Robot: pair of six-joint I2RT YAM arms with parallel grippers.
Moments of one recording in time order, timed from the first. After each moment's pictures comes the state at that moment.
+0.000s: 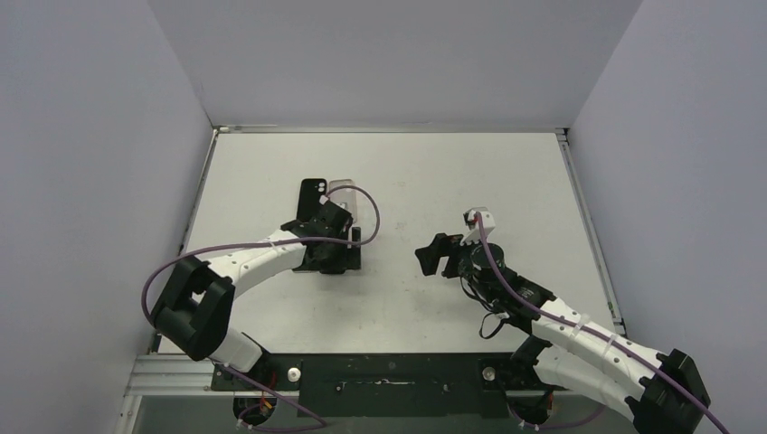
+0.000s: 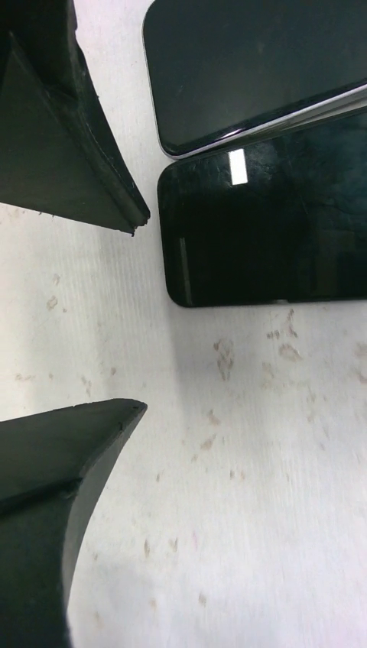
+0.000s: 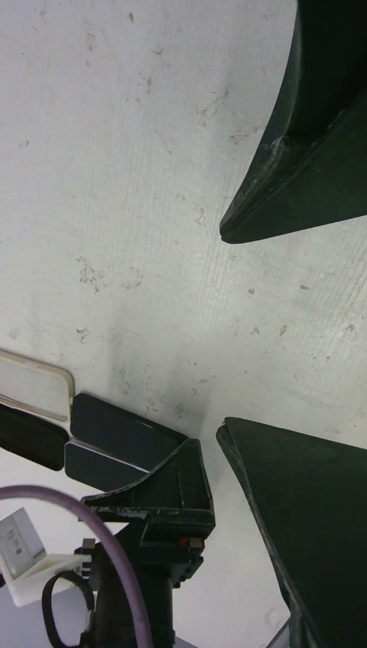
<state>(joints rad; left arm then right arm) -0.62 1.52 0.89 -0.51 -0.09 -0.60 0.76 0.87 0.46 0.04 0.21 0.52</state>
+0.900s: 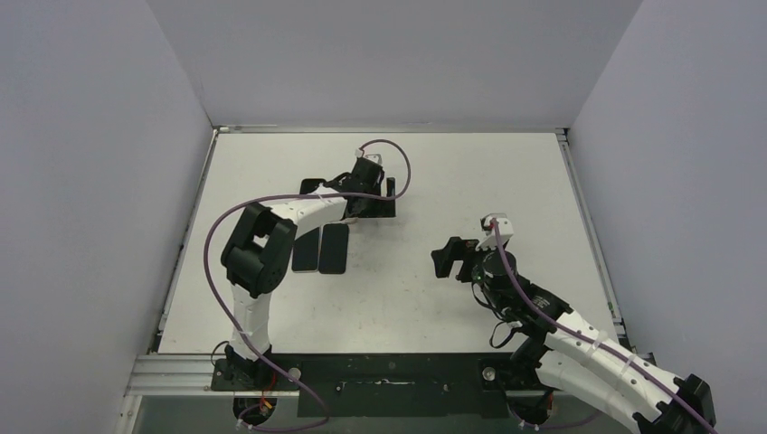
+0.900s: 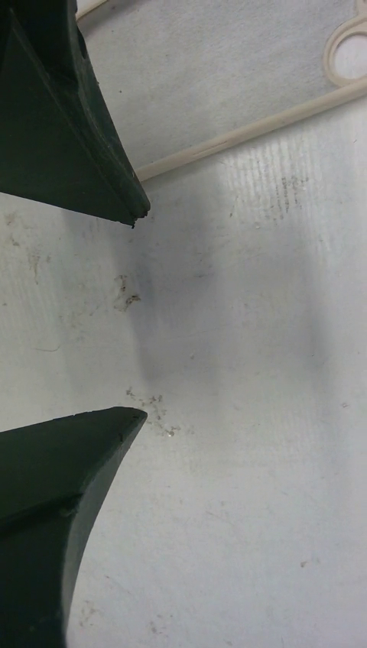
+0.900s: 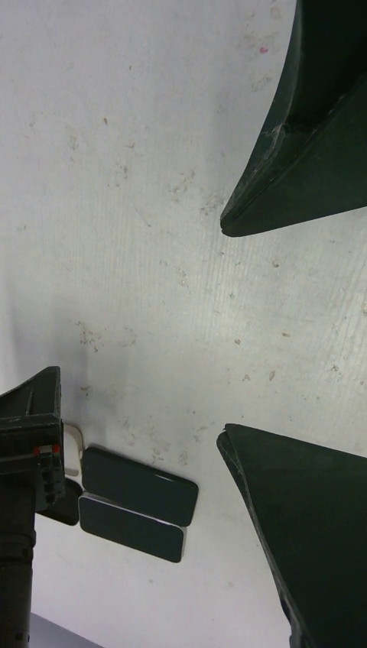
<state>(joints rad) -0.59 2.01 1.42 -0.29 -0.11 -0.51 0.75 0.71 0.44 -0.13 0.31 0.51</state>
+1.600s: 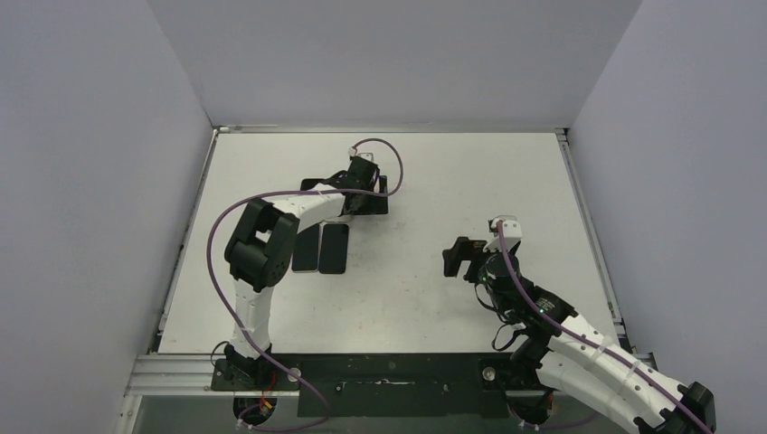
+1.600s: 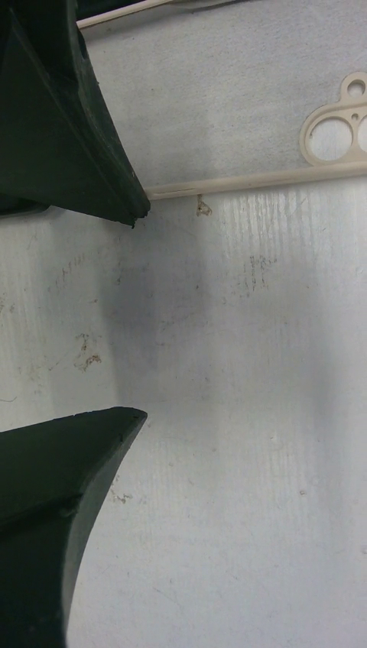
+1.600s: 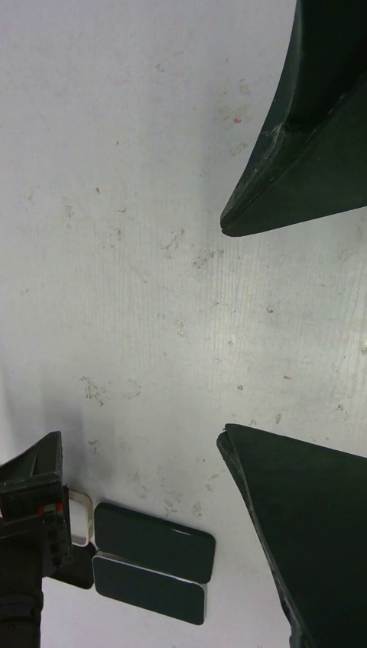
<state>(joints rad) -0.55 2.07 1.45 -0.29 -0.18 -0.49 0.73 0.66 0.44 -0.22 0.42 0.50</state>
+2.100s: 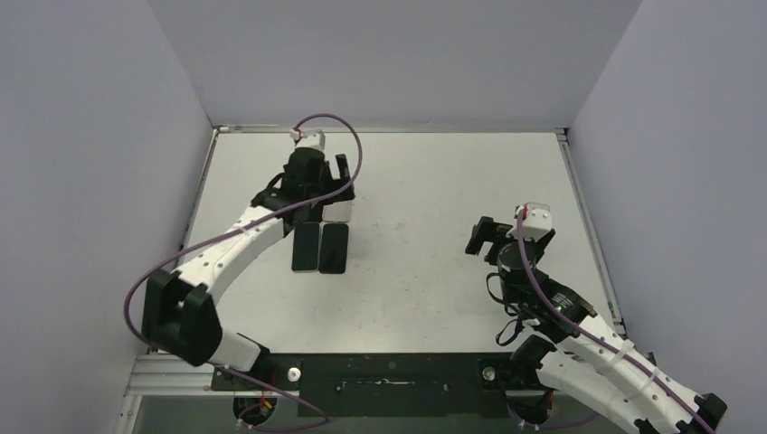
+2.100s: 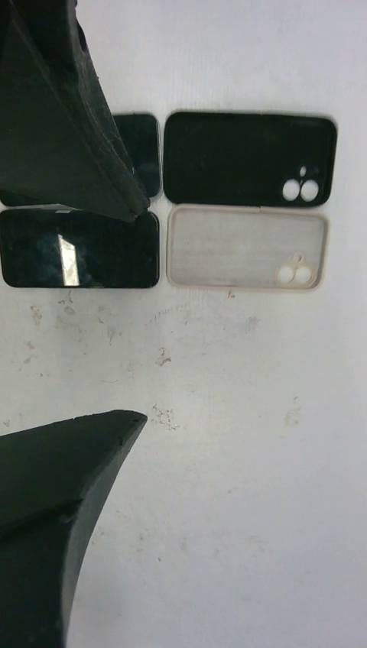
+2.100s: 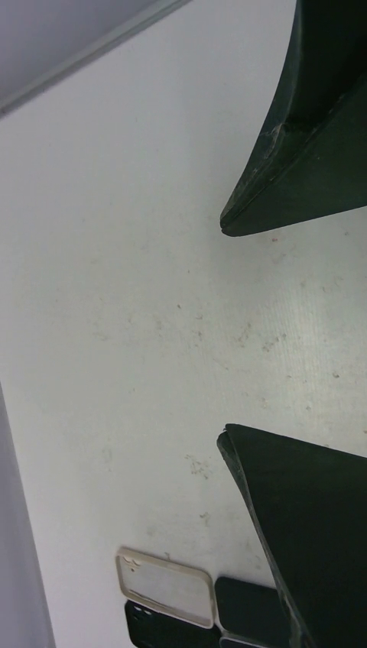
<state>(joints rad) -0.49 1.56 1.22 -0.33 -0.19 -0.50 0.73 0.66 0.62 -0.35 0.73 0.44</state>
